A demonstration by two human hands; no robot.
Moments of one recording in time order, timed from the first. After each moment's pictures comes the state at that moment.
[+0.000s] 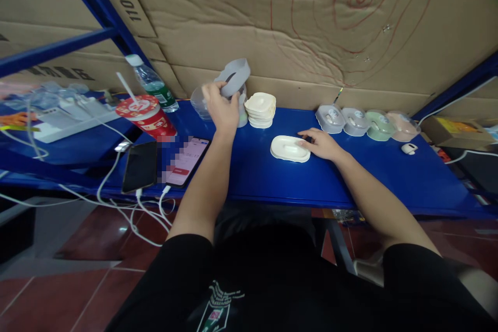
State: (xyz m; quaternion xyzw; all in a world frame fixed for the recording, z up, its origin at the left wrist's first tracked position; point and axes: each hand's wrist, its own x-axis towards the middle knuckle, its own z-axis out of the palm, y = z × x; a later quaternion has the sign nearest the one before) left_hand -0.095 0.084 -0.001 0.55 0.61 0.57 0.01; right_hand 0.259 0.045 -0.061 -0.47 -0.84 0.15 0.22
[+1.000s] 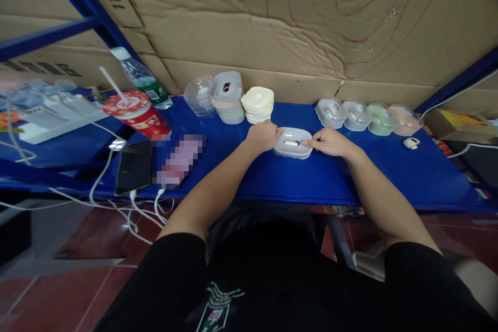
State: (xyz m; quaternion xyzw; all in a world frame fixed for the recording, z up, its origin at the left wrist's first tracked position) left_hand -0.008 0.032 -0.015 0.81 0.57 0.08 0.09; right_hand 0.262 0.021 -0.017 -0.53 -0.80 0.24 0.12
